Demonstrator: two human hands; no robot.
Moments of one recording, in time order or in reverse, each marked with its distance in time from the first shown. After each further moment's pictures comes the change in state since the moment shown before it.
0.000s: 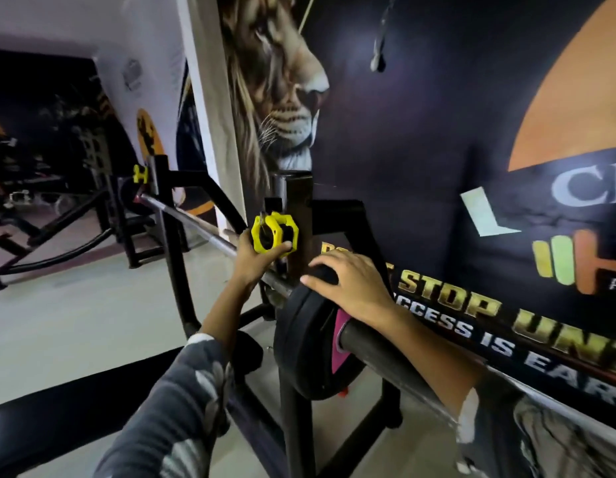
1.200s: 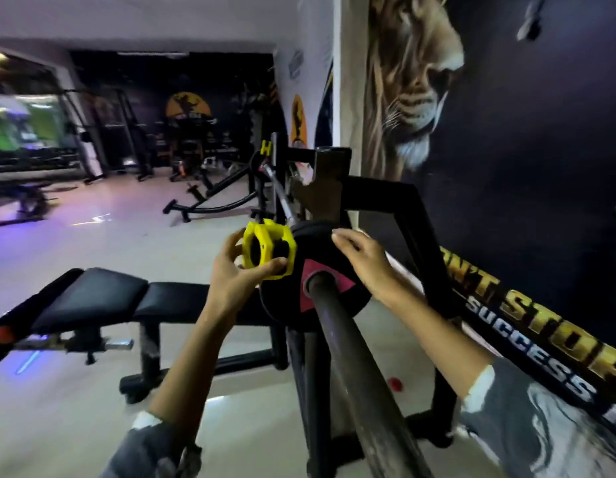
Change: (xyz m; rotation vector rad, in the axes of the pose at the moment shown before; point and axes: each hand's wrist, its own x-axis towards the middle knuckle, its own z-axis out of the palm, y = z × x) left_hand -0.224 0.075 0.068 0.147 0.479 0.005; right_hand -0.048 0.079 -0.044 0.978 -0.233 -0.015
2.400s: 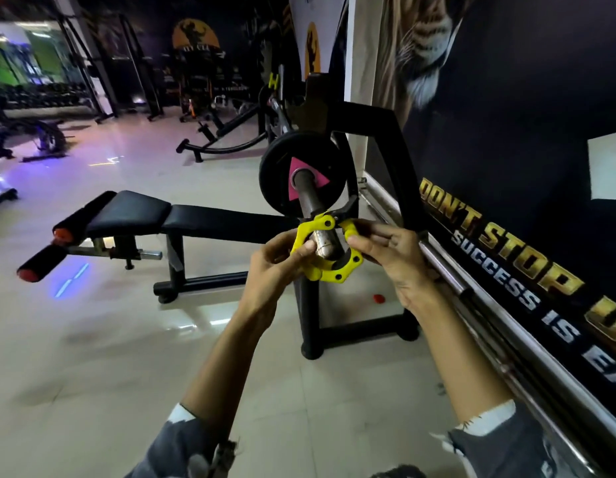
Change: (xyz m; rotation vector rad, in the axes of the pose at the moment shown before) left_hand -0.283 0.084 0.045 -0.255 -0.242 -0.131; right_hand -0.277 -0.062 -0.090 0.414 -0.082 0.094
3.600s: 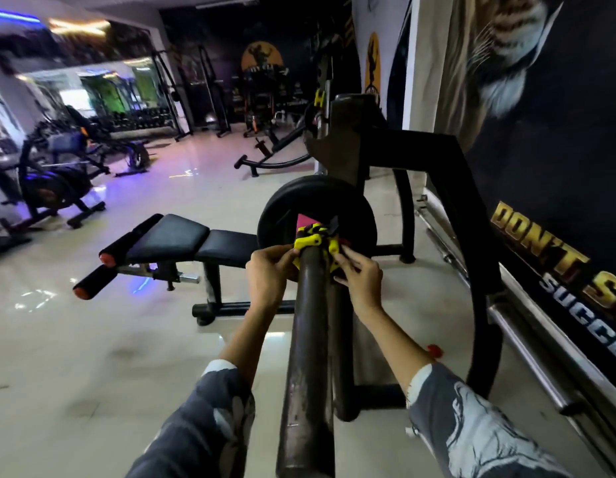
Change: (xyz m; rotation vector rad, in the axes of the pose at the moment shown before) left_hand 0.246 -0.088 -0.040 0.549 0.543 -0.001; right_hand 0.254 0.159 0.009 0.072 0.117 0.140
